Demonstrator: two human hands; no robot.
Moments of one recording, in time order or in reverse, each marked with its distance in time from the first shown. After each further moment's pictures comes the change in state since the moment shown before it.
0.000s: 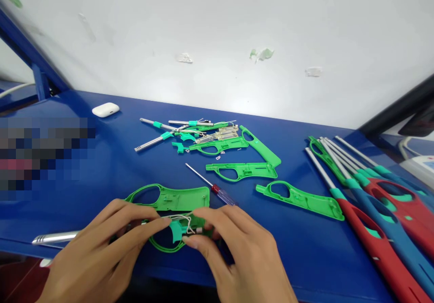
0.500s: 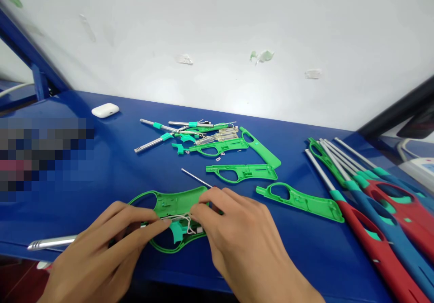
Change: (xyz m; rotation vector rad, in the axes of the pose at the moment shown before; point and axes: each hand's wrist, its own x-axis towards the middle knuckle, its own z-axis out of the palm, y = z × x) left_hand -0.010 -0.005 0.001 -0.023 -0.100 0.003; right_hand 0.024 0.012 -0.007 -0.243 -0.221 -0.198
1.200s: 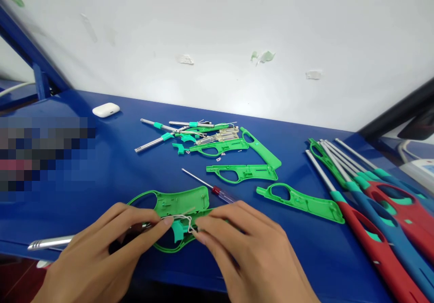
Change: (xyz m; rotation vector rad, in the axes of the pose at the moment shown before) left_hand -0.005 -0.004 0.002 0.095 -0.043 0.070; right_hand -0.013 -0.010 -0.009 0.112 0.182 0.031
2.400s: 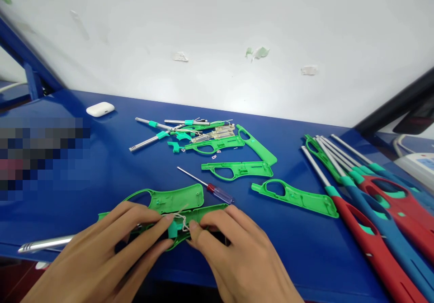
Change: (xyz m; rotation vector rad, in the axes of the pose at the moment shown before) left_hand 0.011 0.010 -0.012 -0.008 -0.131 0.077; right_hand -0.018 0.005 0.009 -0.041 -0.180 -0.031
